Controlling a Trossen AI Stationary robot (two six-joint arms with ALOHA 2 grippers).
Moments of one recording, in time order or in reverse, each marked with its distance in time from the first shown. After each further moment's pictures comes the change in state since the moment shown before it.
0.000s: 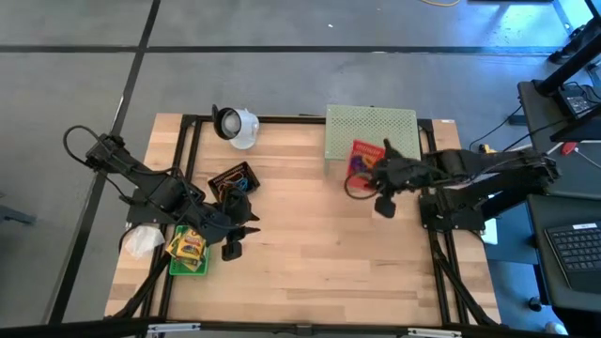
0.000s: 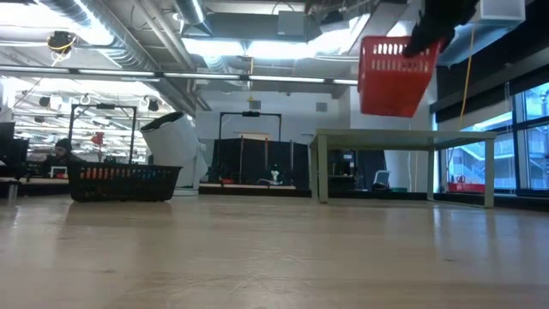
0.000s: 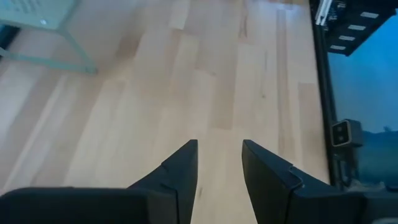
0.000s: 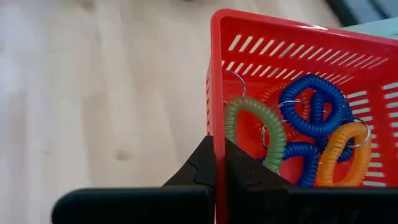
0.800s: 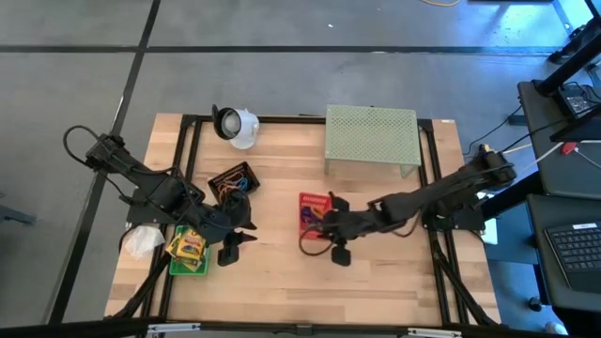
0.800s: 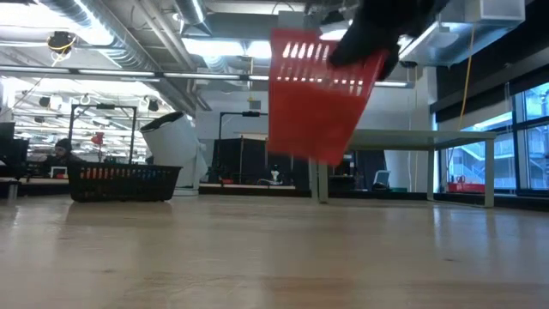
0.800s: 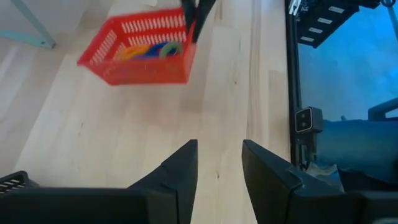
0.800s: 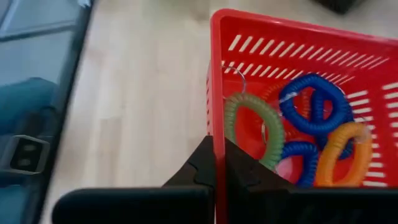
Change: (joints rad) left arm 0.000 -0.001 0.000 0.003 0.127 -0.073; right arm 0.226 0.517 0.000 0.629 -0.069 0.092
